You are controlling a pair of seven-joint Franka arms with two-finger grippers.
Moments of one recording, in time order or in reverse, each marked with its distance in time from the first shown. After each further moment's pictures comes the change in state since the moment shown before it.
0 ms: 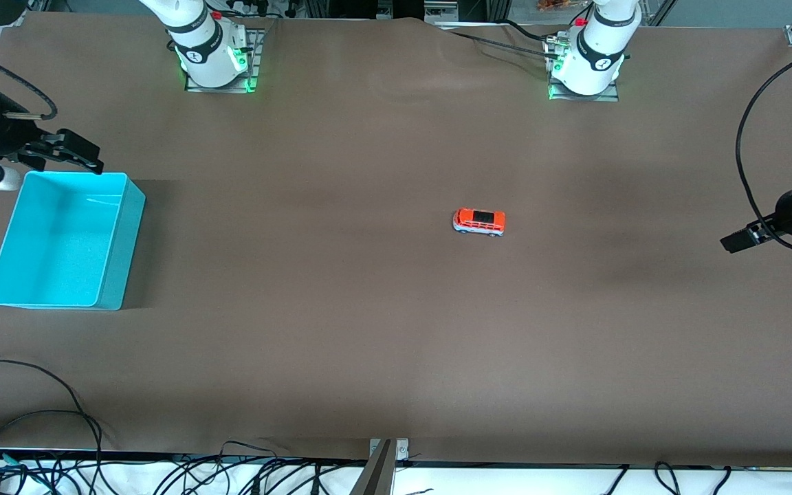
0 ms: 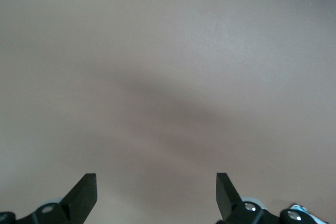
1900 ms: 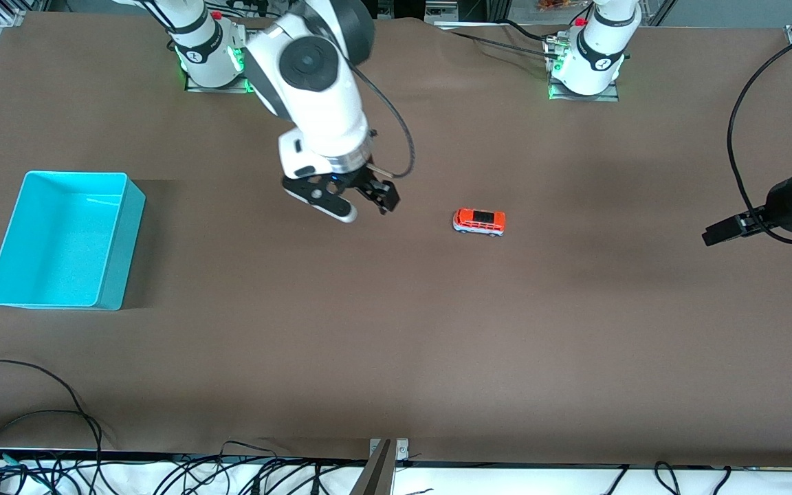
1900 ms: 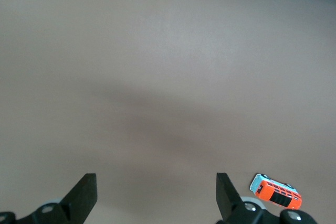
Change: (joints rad) left arm -0.001 -0.016 -0.049 0.058 -0.096 -0.013 0.128; right arm 0.642 0.456 0.035 0.240 0.009 0.371 1.138
